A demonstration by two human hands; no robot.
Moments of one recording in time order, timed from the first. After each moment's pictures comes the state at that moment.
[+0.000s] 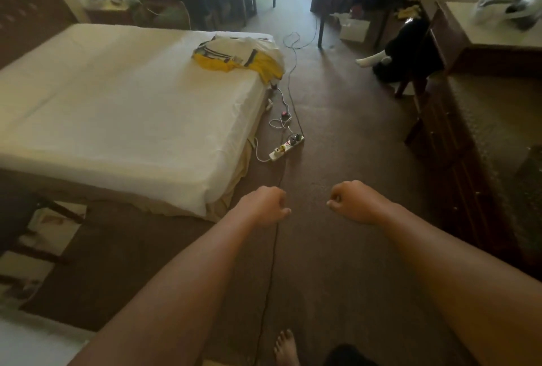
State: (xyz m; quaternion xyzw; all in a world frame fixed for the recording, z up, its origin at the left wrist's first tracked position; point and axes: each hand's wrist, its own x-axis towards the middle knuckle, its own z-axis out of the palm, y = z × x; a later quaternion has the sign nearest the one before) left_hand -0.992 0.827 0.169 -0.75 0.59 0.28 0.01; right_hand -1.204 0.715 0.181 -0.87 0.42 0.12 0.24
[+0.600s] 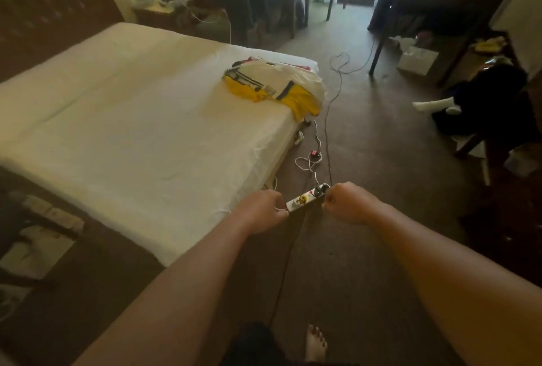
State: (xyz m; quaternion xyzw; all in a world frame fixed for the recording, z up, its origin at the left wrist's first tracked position) left_hand -0.806 0.521 0.178 -0.82 0.49 0.27 -0.08; right_hand -0.965 0.357 0.176 -0.91 0.33 0.17 0.20
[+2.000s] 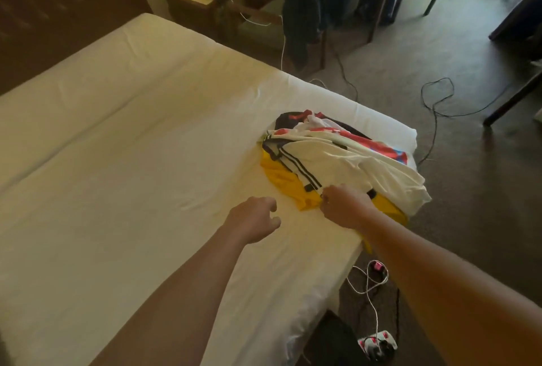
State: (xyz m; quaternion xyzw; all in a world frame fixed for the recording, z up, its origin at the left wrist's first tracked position) left_hand -0.173 0.057 0.093 -0.89 0.34 0.31 -0.04; right_hand -0.278 -0.142 0.077 -0.94 0.21 0.21 0.16
